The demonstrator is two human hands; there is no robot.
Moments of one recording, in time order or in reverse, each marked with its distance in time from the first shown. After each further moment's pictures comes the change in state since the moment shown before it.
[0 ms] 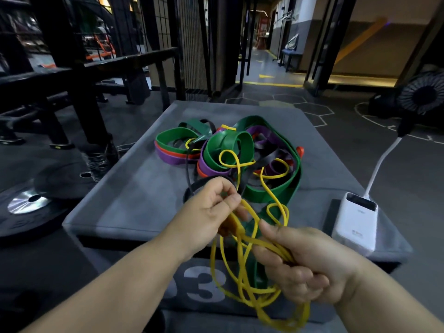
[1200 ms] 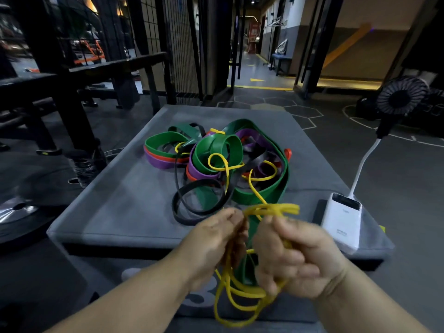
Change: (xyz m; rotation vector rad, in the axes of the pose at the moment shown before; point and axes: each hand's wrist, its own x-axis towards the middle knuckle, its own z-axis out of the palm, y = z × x) left_hand -0.009 -0.015 0.039 -0.370 -0.068 -0.239; right_hand -0.175 -0.070 -0.080 -0.038 -0.275 -0.466
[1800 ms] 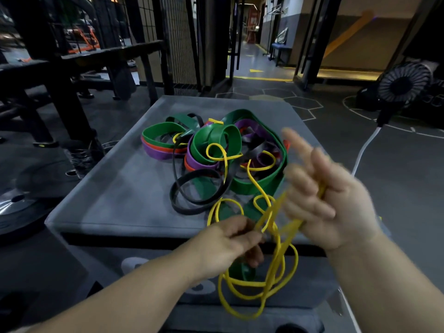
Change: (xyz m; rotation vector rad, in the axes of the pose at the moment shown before) left_hand -0.005 -0.009 0.004 0.365 -0.183 -0.043; right_hand -0.008 -0.041 -0.001 0.035 0.221 -0.427
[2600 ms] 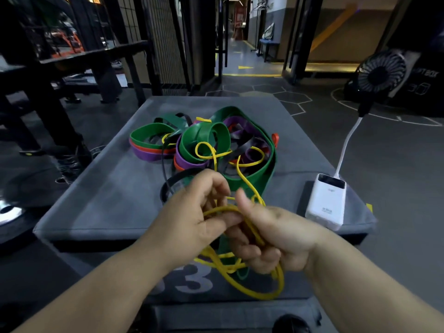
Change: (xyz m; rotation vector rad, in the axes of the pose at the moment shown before) left_hand -0.016 0.029 -0.023 0.426 0.306 0.466; right_hand -0.014 0.037 0.015 -0.491 0.121 0.733
